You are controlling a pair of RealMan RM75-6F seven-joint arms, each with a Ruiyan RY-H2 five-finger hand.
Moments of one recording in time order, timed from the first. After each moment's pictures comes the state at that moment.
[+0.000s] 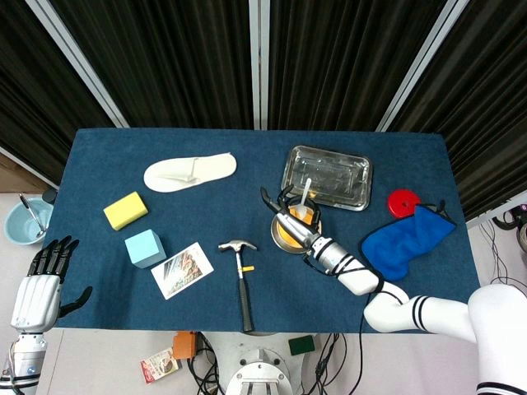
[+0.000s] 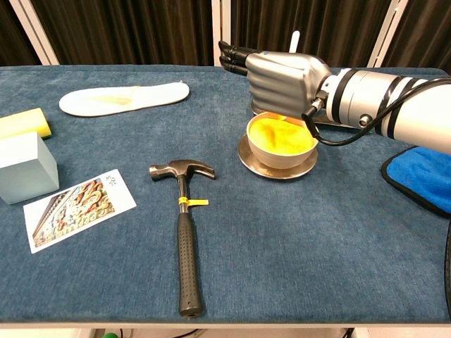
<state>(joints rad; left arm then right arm) 0.00 -1.27 0.00 -1.57 1.57 1.58 0.06 0.95 -1.59 0.11 -1.37 -1.33 0.89 -1.99</state>
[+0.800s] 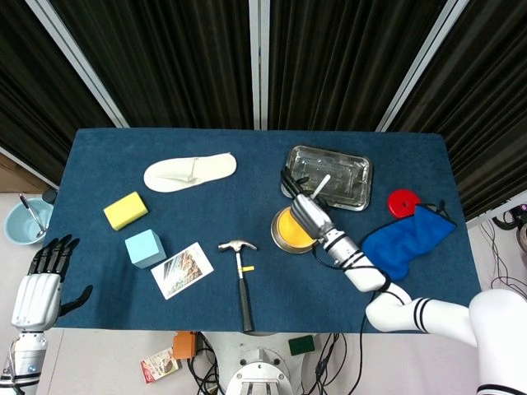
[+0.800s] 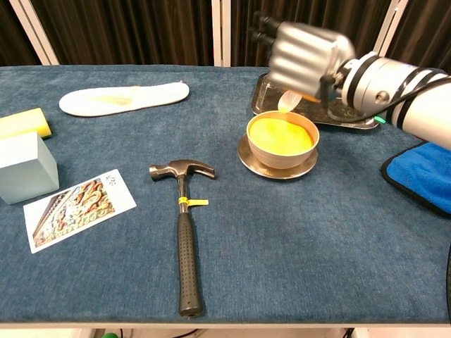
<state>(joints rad) 0.00 -1.26 -0.01 -1.59 1.56 1.58 0.07 0.90 -1.61 0.13 -1.31 -1.28 1.02 -1.55</state>
